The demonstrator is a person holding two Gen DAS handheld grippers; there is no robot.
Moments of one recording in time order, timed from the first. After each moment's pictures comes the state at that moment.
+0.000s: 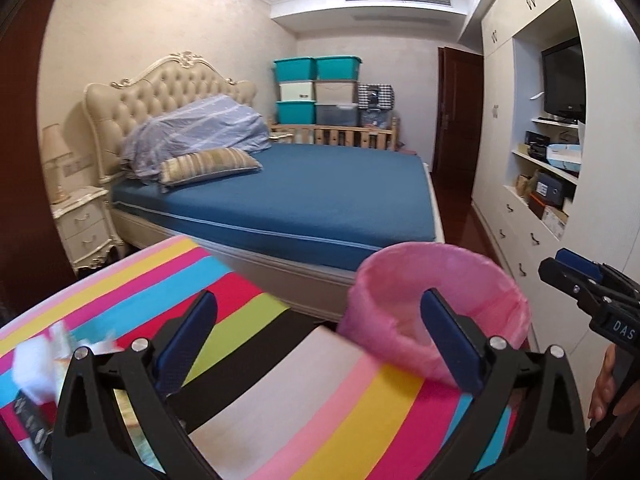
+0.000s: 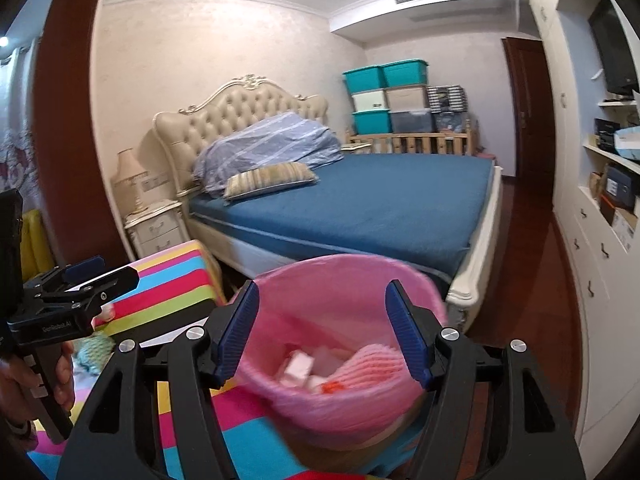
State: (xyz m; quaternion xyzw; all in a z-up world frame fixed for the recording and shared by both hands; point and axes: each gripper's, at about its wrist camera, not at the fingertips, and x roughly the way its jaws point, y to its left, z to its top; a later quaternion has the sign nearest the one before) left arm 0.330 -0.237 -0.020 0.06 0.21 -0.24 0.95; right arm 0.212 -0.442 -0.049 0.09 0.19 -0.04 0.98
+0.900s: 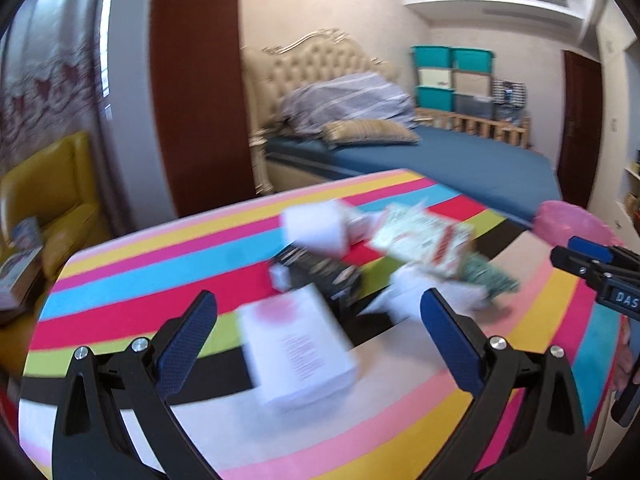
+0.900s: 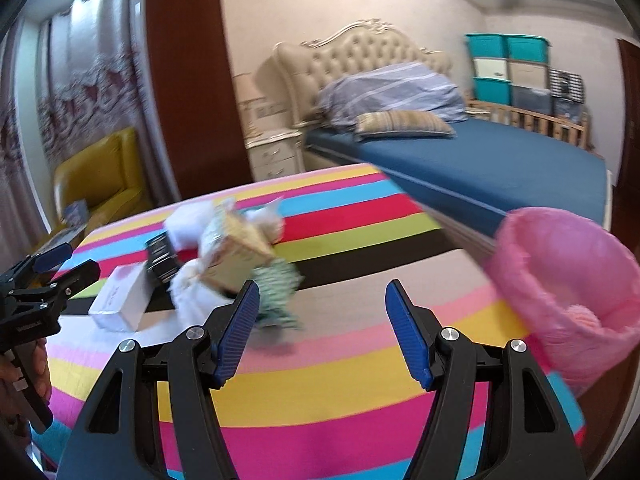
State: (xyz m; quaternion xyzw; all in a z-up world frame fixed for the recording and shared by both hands) left arm 0.223 0.028 -0.047 0.03 0.26 0.02 0.97; right arm 0.236 -0.225 -0.075 0.02 0.27 0.16 0.95
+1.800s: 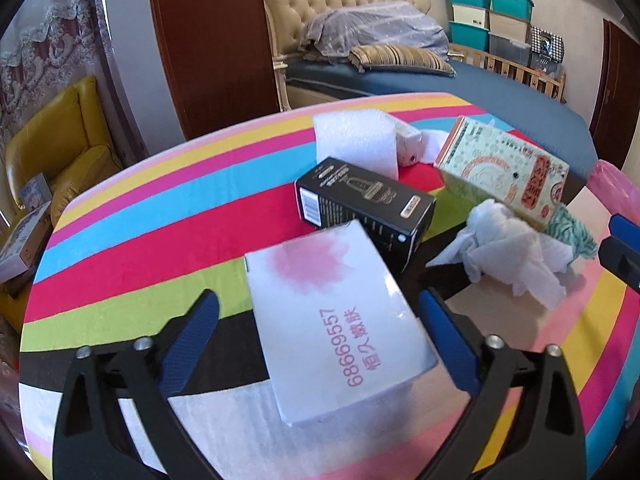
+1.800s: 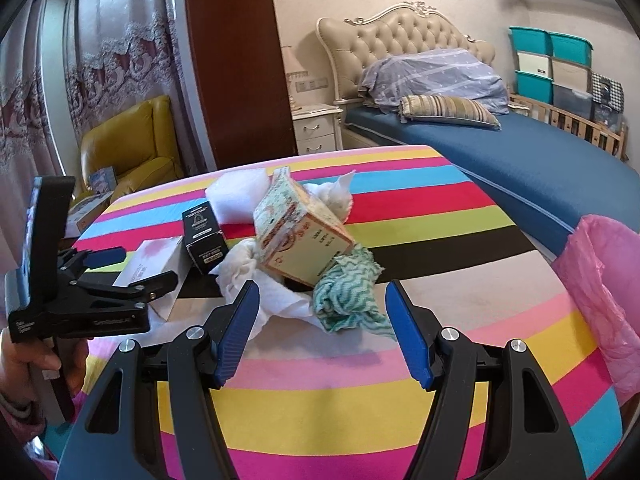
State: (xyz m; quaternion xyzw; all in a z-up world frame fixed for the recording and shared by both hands) left arm 0.284 0.044 -0.091 0.02 0.39 0.05 0.92; right arm 0.257 -0.173 -0.082 0.00 0.30 0.22 0.93
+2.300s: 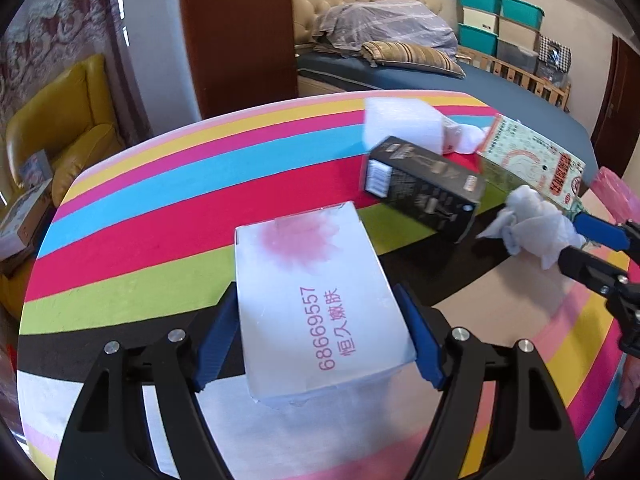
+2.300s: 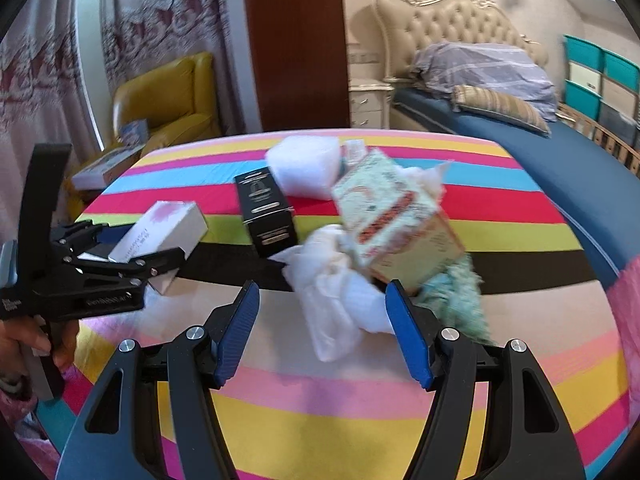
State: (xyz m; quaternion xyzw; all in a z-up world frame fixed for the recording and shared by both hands) left arm 0.269 0.095 -0.095 -0.01 0.40 0.05 0.92; right arm 0.272 -0.104 -0.094 -0.06 0.34 0.28 0.89
